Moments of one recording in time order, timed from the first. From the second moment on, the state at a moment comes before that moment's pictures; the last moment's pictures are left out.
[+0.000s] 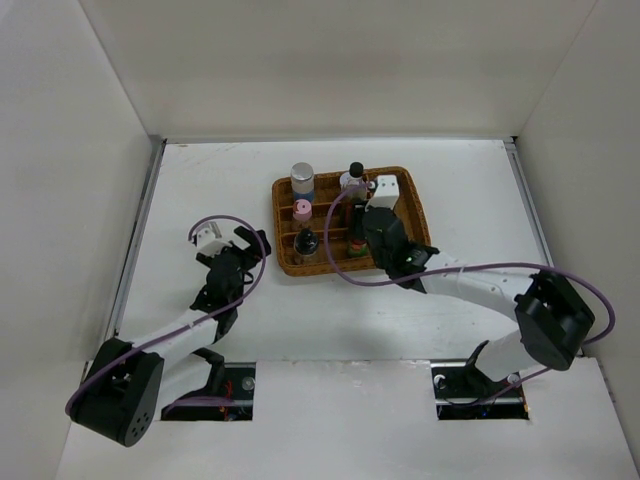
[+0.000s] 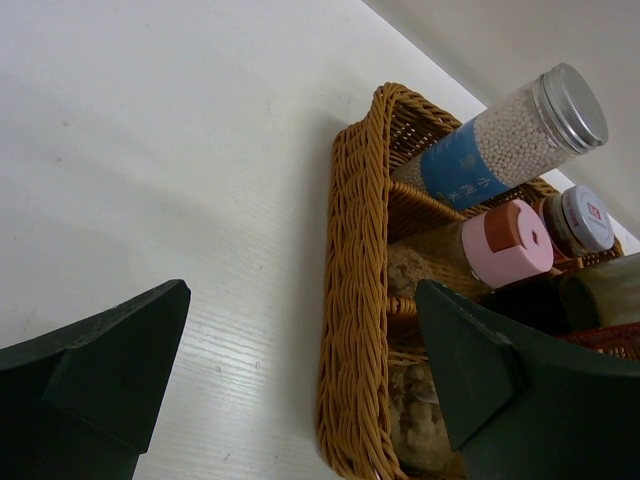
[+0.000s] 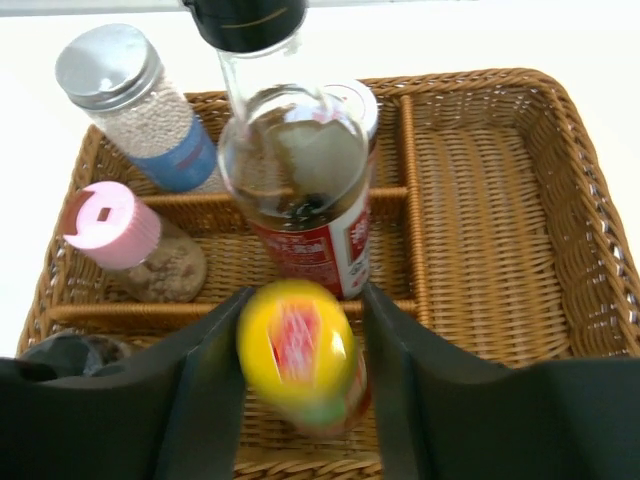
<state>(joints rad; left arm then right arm) -0.39 1.05 0.19 0.66 -0.46 -0.71 0.83 1.47 0.90 0.26 0.66 0.31</state>
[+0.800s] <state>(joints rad) -0.38 1.12 0.39 0.36 -0.47 -0.71 0.52 0.82 0.42 0.43 0.75 0.53</state>
